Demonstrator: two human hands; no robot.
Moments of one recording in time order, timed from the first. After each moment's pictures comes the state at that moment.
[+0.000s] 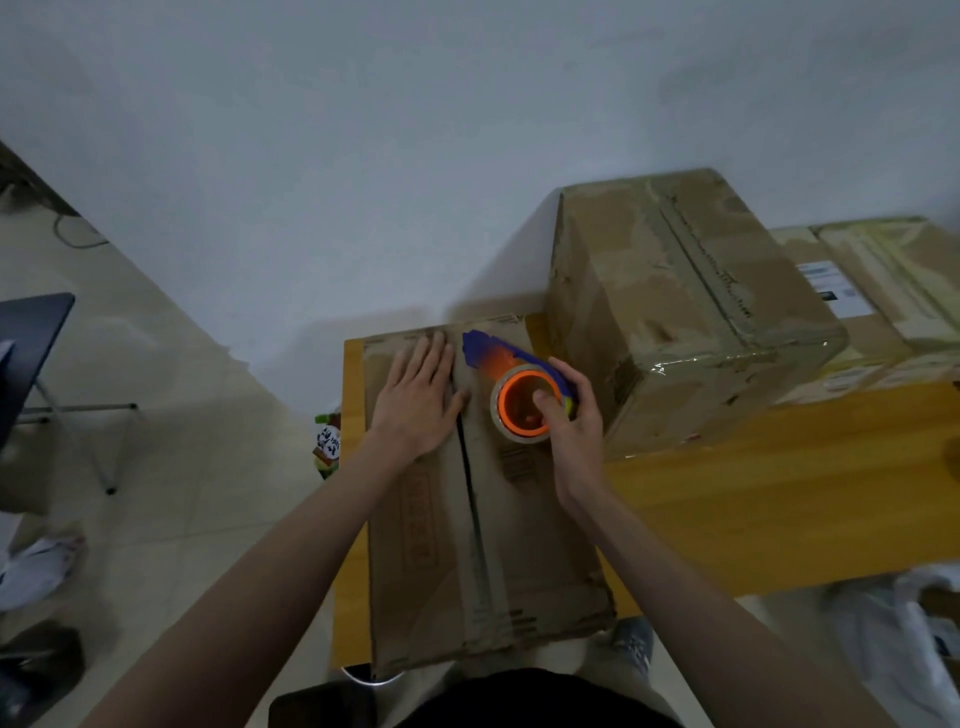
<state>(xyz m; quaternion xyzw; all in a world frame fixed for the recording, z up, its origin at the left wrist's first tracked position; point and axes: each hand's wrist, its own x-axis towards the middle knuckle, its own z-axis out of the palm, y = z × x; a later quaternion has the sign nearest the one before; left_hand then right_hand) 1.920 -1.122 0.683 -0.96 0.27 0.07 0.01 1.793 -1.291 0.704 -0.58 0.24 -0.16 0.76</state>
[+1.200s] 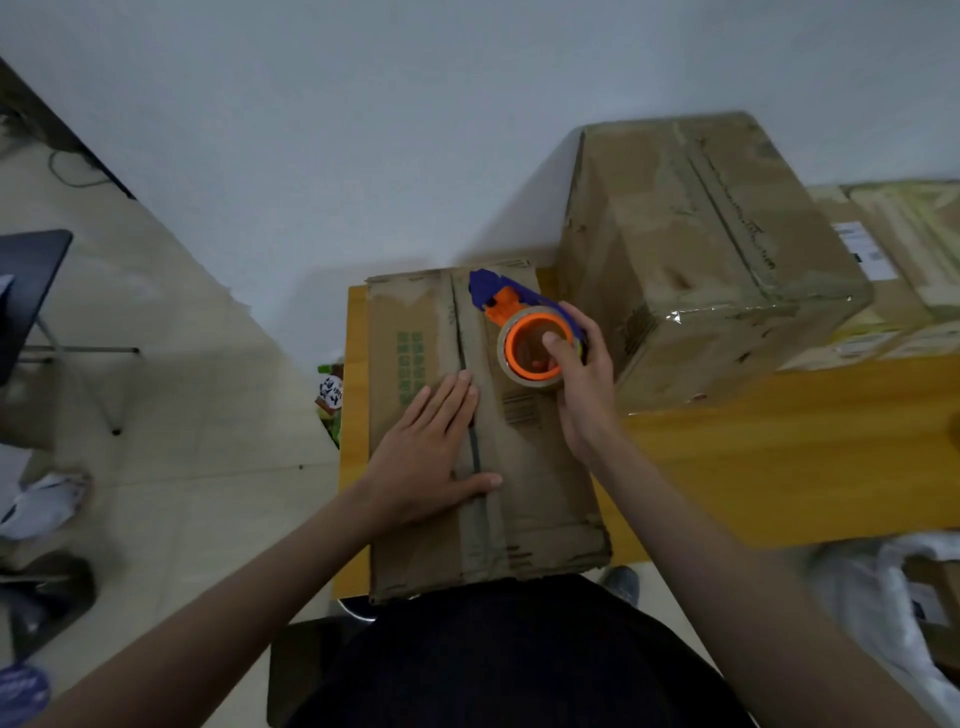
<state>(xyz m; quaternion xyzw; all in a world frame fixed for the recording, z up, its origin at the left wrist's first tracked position) 1.803 -1.082 0.674 -0.92 0.38 0.12 -0.01 1.794 -1.293 0.695 -0.56 0.23 -0.13 0.78</state>
